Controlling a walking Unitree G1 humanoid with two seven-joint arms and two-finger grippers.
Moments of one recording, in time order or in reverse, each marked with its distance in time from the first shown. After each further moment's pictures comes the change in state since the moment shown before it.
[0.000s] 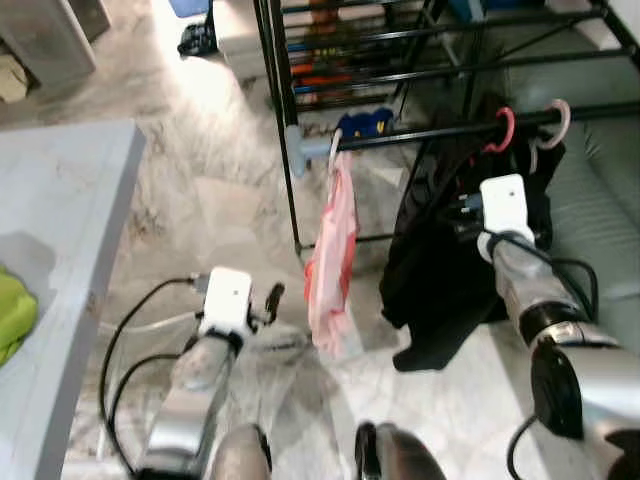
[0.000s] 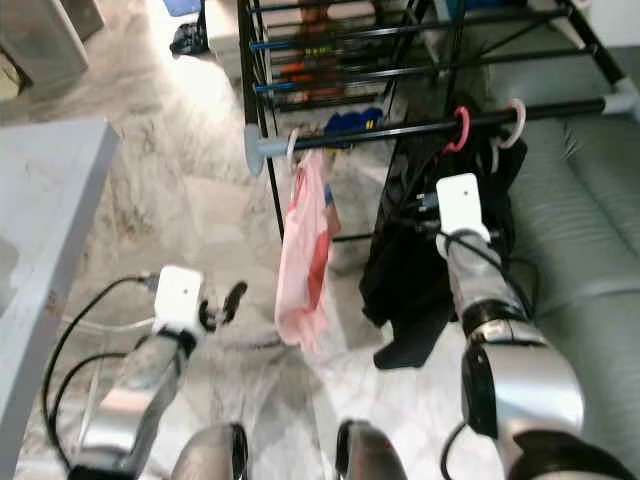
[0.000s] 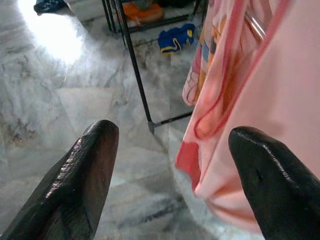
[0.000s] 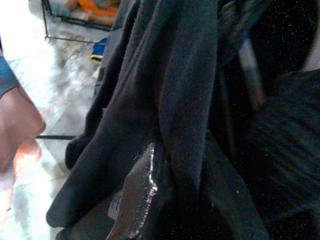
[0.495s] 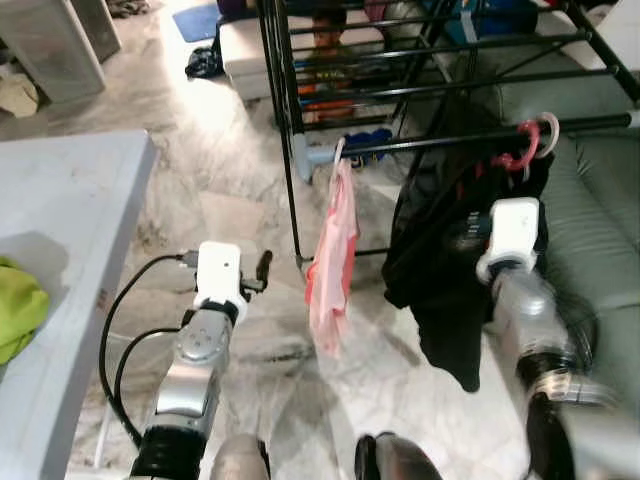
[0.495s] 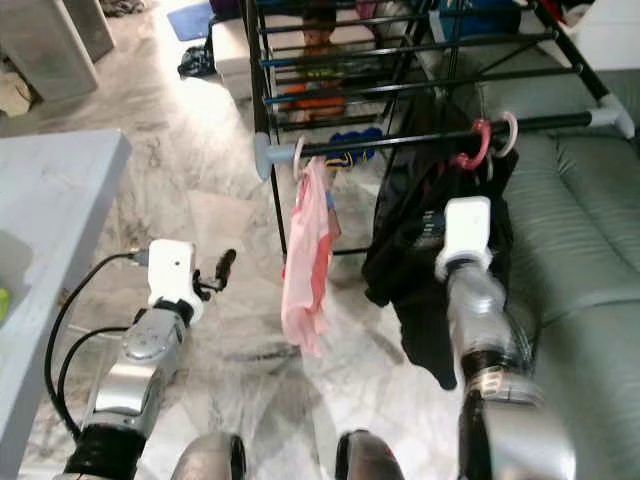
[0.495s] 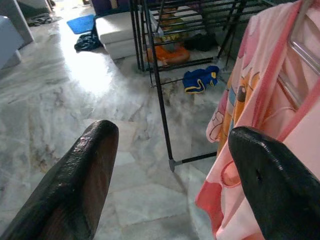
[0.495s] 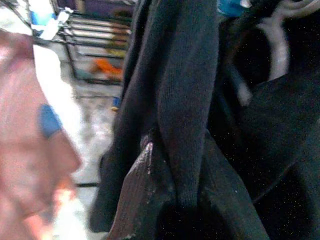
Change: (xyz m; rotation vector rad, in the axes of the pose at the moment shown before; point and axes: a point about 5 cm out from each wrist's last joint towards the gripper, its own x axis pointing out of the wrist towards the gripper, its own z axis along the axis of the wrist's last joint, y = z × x) left arm 0.020 0.016 0.015 -0.018 -0.101 0.103; right arm -0.032 0.017 -0.030 0.171 -0.180 0.062
